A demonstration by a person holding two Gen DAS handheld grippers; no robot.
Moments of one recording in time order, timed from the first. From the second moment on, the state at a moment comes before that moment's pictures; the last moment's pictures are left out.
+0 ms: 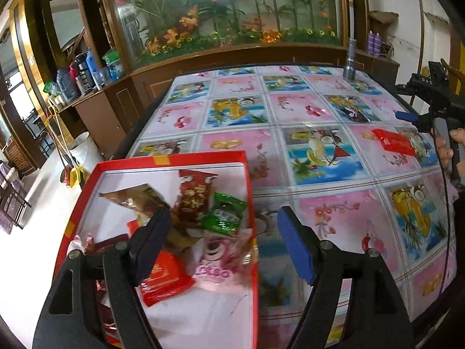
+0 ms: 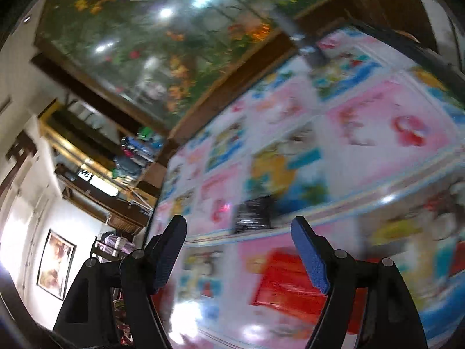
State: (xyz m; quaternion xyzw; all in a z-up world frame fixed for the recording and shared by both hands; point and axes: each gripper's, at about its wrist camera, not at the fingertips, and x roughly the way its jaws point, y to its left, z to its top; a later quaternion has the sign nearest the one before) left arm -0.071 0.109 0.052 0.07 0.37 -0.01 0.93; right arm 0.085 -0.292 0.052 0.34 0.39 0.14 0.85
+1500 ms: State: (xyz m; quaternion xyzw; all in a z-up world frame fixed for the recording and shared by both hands) left arm -0.077 0.097 0.049 0.06 0.38 -0.04 0.92; right arm 0.141 -0.167 0.013 0.01 0.45 -0.02 0.89
